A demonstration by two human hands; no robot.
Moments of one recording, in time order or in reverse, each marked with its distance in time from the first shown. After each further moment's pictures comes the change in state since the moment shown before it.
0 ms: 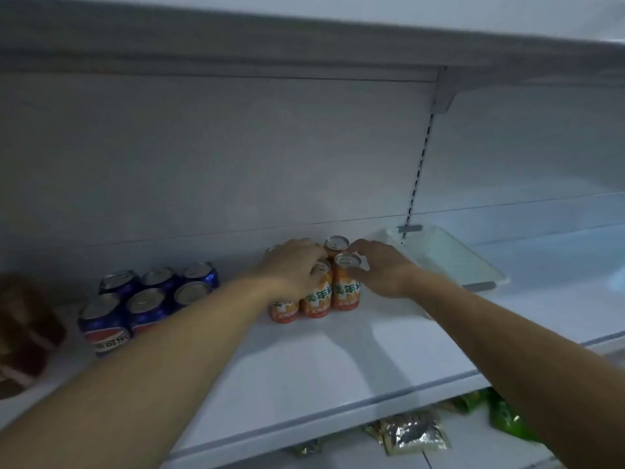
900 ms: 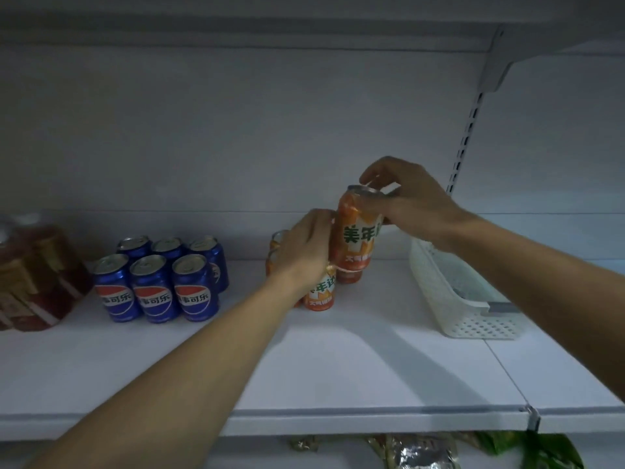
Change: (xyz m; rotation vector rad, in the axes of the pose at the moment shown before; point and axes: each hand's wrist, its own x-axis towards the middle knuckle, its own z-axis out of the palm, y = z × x) left_hand 0.007 0.069 0.021 -0.772 0.532 -0.431; right_hand 0.012 0.005 -0.076 0.461 0.183 -0.294
